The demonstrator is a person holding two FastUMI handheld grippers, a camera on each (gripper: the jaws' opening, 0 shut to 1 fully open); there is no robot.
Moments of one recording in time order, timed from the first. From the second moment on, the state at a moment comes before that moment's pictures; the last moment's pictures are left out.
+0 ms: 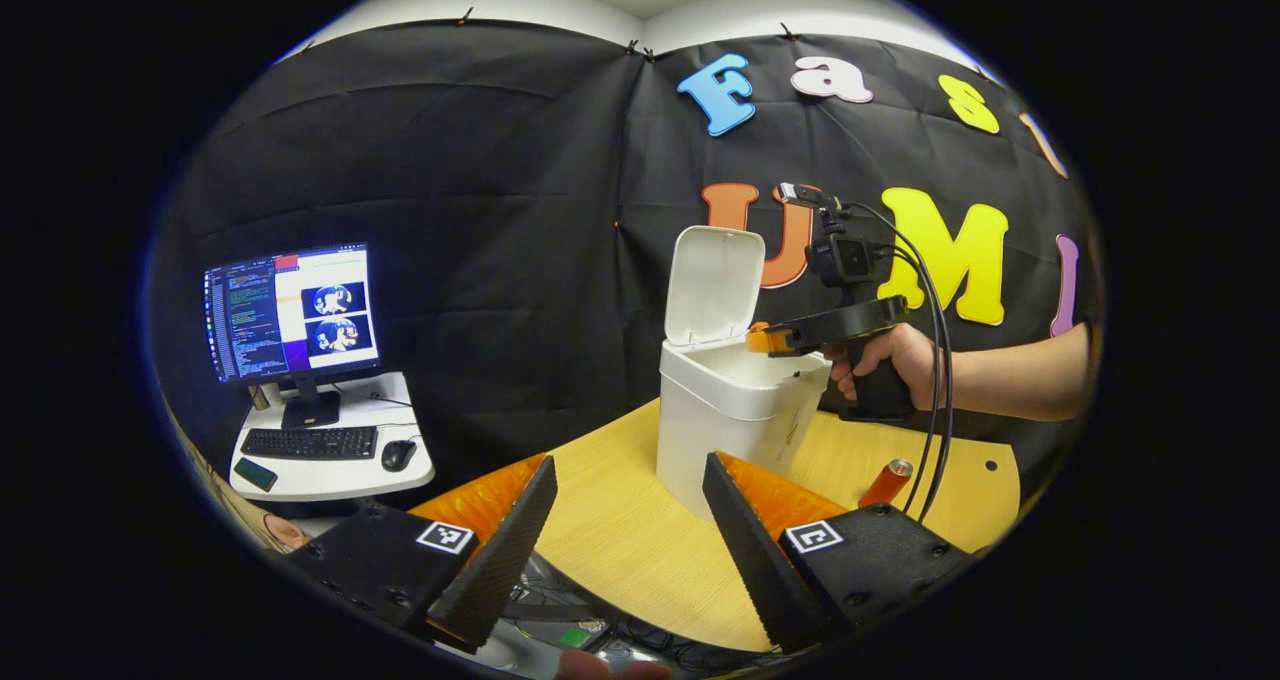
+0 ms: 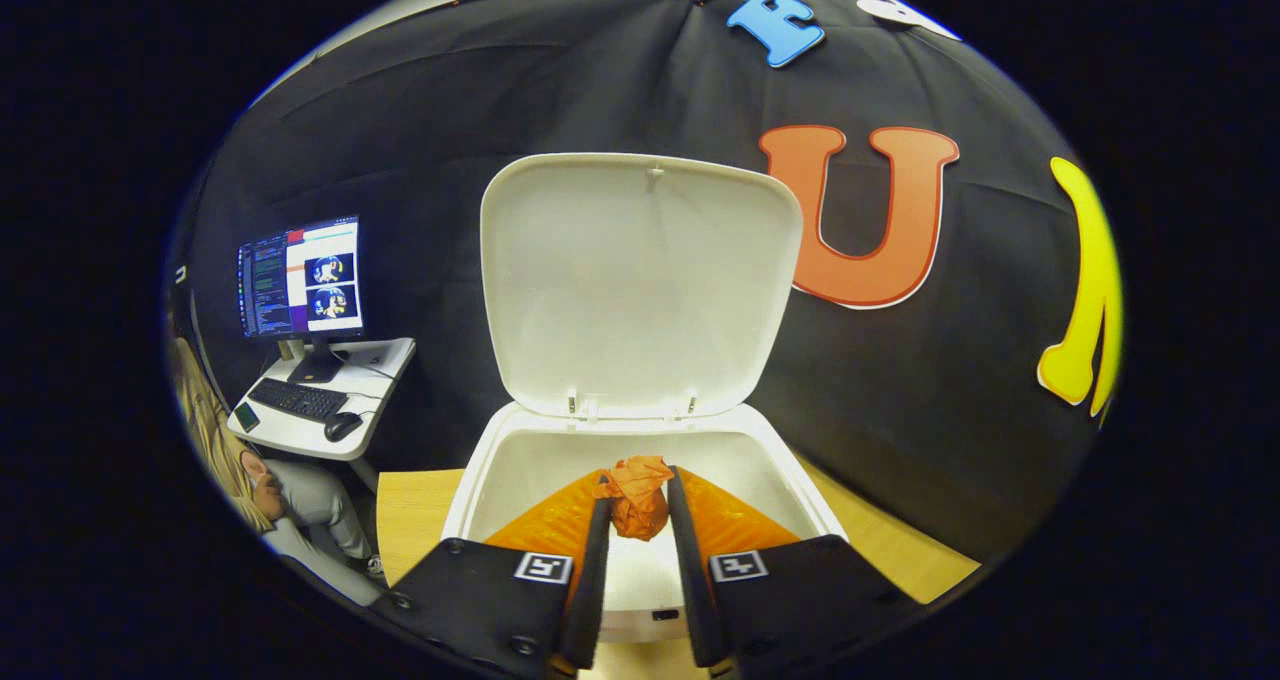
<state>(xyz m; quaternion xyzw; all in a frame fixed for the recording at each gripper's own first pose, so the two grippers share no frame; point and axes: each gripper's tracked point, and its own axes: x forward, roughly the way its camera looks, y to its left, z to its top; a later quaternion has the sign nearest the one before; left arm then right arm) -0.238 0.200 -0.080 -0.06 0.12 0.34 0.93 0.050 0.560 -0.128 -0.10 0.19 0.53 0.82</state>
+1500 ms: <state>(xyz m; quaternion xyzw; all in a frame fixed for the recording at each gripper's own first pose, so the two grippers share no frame) -0.020 -0.015 -0.218 -0.05 0.17 -0.01 0.98 0.016 0.046 -0.108 -0.05 0.17 0.24 0.95</state>
